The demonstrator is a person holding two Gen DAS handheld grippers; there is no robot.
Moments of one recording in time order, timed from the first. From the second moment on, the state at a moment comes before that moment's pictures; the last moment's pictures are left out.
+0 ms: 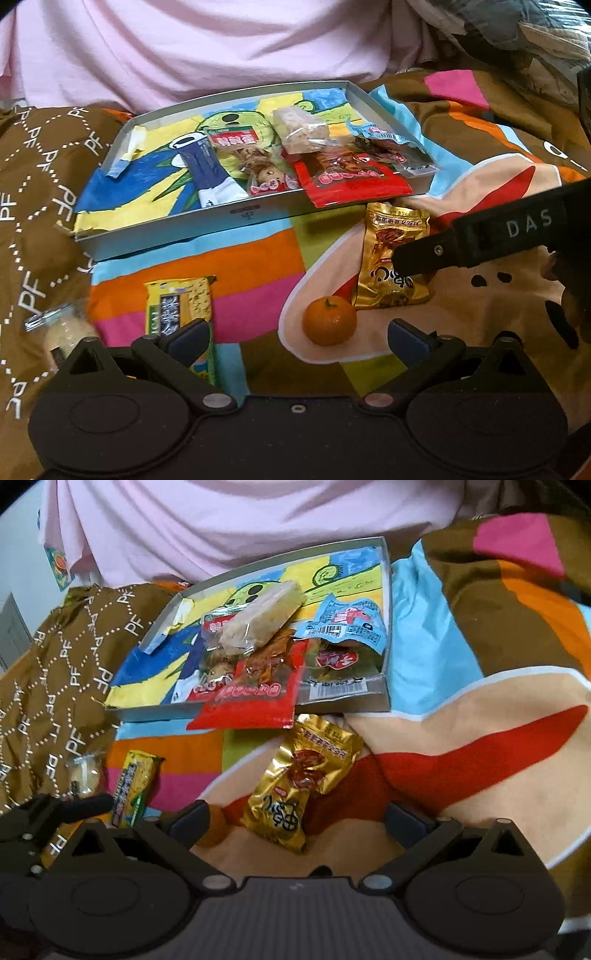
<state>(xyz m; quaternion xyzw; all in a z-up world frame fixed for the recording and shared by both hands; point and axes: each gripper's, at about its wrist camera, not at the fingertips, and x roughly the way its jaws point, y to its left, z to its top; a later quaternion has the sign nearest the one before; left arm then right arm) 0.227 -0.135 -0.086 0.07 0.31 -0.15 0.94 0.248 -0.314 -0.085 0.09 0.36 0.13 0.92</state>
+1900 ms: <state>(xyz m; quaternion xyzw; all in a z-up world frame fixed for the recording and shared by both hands) 0.250 -0.141 -0.101 0.03 0.36 -0.14 0.92 0.282 -0.296 -0.112 0.13 0.36 0.17 0.91</state>
